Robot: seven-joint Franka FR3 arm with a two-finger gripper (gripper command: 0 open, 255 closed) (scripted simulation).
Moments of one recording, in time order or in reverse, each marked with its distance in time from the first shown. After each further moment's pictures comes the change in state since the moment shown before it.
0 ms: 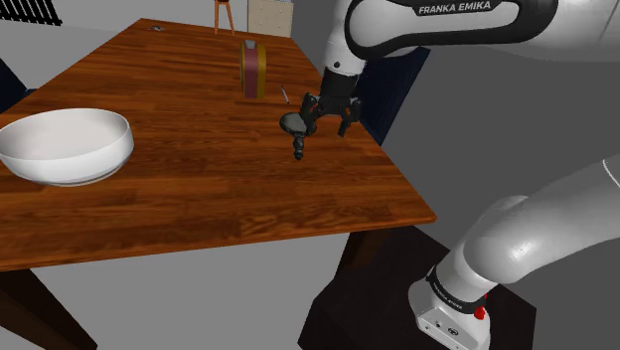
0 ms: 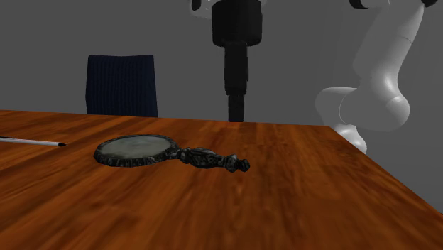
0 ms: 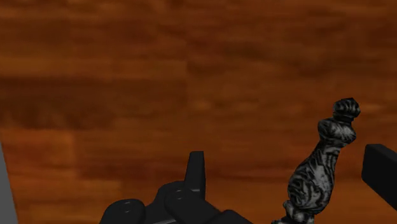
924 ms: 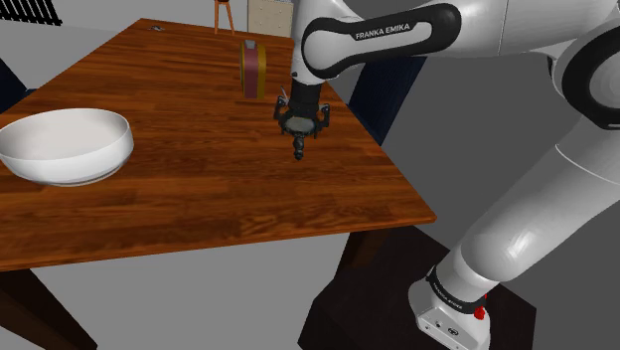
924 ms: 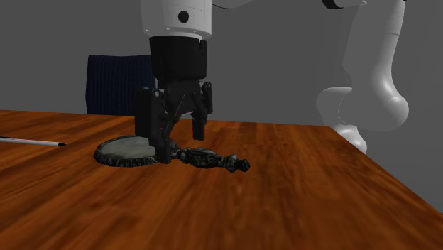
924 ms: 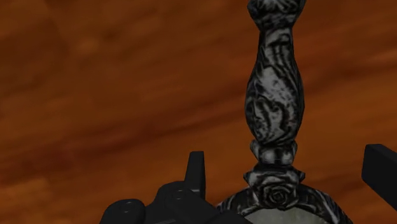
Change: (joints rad) arm -0.054 0.298 0.077 0.175 -0.144 0.127 0.410
